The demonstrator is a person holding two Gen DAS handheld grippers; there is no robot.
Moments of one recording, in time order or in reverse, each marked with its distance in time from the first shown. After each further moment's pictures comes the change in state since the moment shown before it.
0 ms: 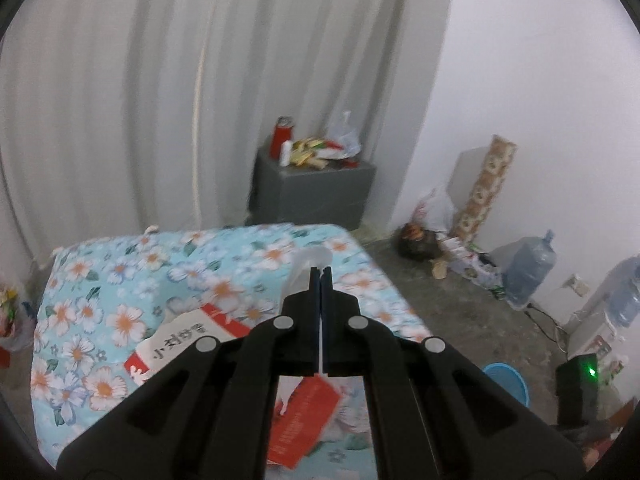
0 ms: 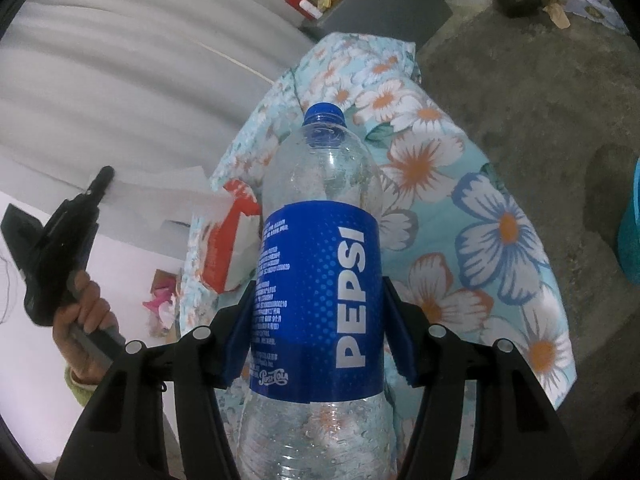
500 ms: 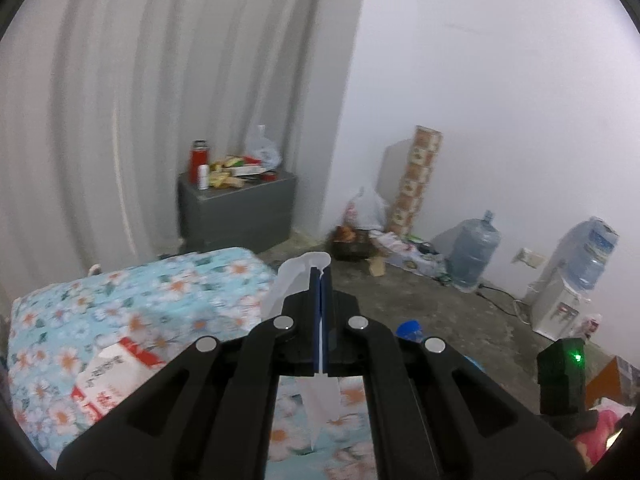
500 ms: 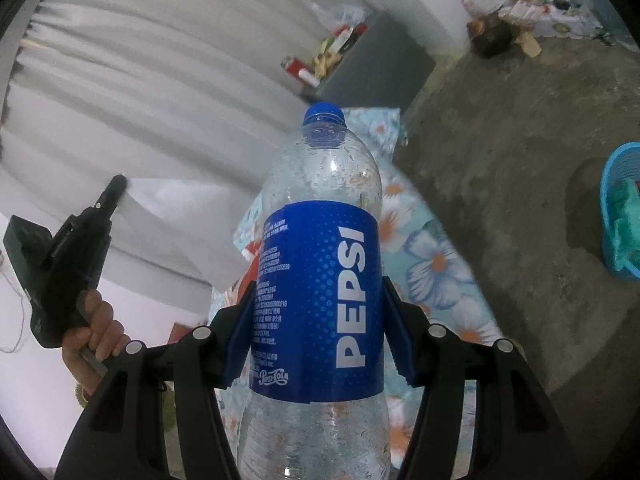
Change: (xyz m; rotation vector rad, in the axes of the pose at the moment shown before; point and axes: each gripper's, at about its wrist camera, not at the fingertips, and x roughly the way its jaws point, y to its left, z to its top) left arm -0.016 -0.119 0.016 0.138 -0.016 -0.208; right arm -0.101 -0.019 -0.010 0.056 -0.235 0.040
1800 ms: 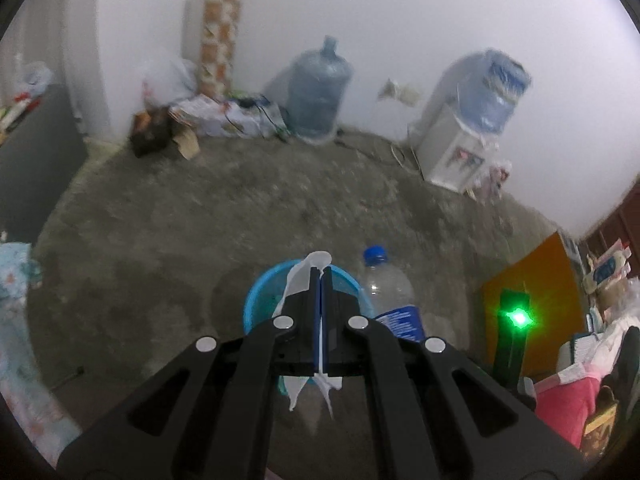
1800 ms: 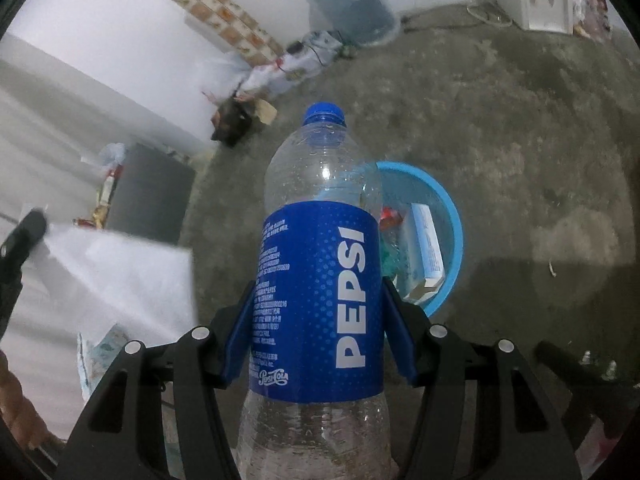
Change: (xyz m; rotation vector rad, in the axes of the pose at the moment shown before) left arm 0.290 -0.342 -0.127 0.304 0.562 -0.483; right arm -0.119 -0.307 0.027 0.456 -0.327 -0.571
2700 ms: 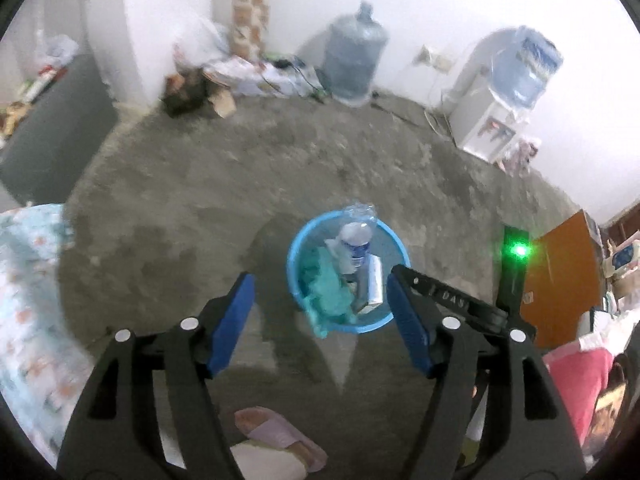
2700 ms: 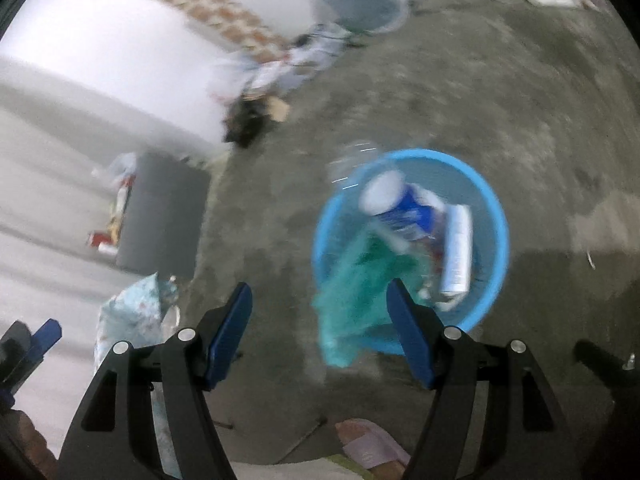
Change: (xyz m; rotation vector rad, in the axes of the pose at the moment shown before) left arm -0.058 0.049 -0.038 -0.053 0.101 0.124; right arm 0.032 0.013 0.003 0.023 -0.004 0.109
